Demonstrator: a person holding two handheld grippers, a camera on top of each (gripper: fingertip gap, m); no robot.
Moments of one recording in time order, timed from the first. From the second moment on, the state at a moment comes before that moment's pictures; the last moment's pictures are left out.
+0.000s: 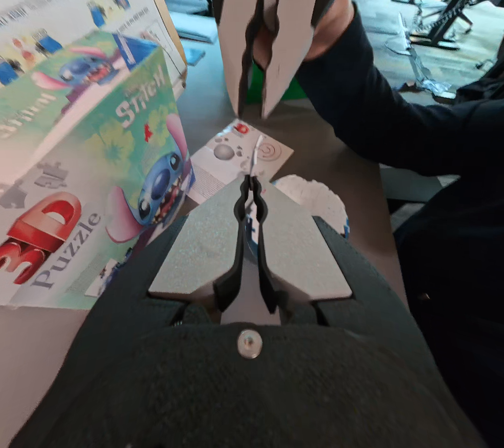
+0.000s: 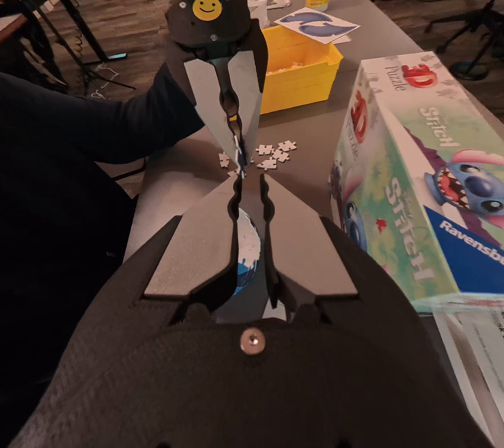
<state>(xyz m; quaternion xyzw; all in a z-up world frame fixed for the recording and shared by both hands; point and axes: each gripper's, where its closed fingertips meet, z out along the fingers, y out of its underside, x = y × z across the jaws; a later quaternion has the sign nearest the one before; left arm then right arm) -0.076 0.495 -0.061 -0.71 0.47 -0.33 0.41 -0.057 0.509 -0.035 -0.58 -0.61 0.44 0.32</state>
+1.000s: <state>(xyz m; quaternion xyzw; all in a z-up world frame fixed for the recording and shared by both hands) -0.077 0.477 -0.119 -0.74 0.51 -0.35 0.26 -0.079 0.483 -0.072 -0.57 -0.65 0.44 0.23</state>
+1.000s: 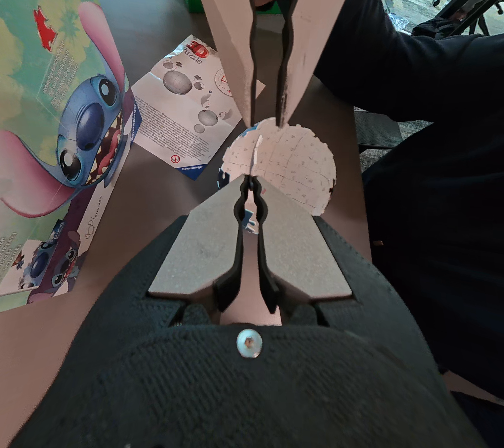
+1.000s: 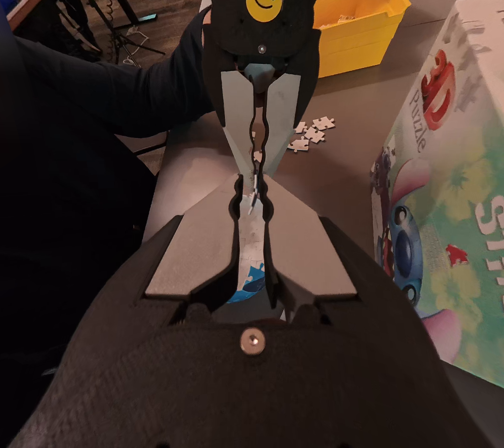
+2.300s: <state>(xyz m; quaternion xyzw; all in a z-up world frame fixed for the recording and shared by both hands) -0.093 0.511 -0.096 -0.76 0.45 -0.33 0.34 -0.059 0.510 -0.097 -0.65 -0.65 0.34 0.22</state>
